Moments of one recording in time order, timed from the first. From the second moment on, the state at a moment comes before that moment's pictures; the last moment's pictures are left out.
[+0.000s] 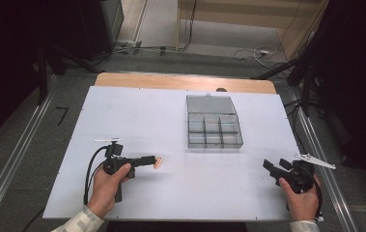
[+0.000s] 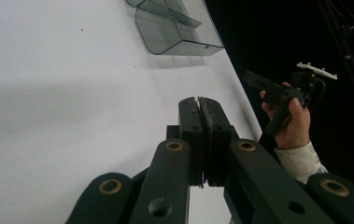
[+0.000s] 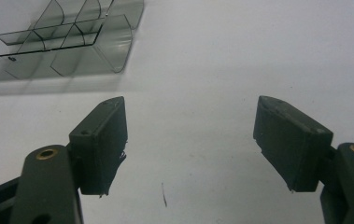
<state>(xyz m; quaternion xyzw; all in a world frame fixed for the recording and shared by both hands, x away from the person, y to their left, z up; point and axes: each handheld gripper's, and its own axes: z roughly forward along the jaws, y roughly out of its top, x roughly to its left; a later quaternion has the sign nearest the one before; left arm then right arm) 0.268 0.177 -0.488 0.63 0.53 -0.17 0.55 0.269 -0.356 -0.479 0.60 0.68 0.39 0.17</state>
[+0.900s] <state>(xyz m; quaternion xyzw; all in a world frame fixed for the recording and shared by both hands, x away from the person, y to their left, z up) 0.294 0.166 -0.483 0.61 0.53 -0.17 0.56 0.270 -0.355 -0.479 0.60 0.68 0.39 0.16</state>
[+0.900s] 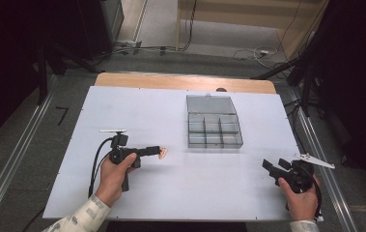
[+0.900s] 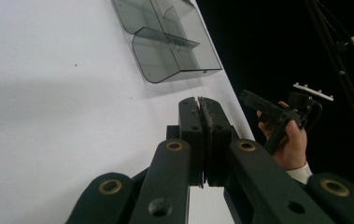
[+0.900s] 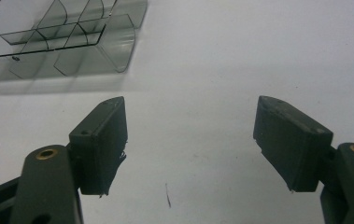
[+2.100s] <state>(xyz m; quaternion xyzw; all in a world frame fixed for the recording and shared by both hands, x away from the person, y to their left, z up) 0.329 0.141 -0.484 0.61 0.53 -0.16 0.56 0.271 -0.355 -0.479 0.60 0.68 0.40 0.16</state>
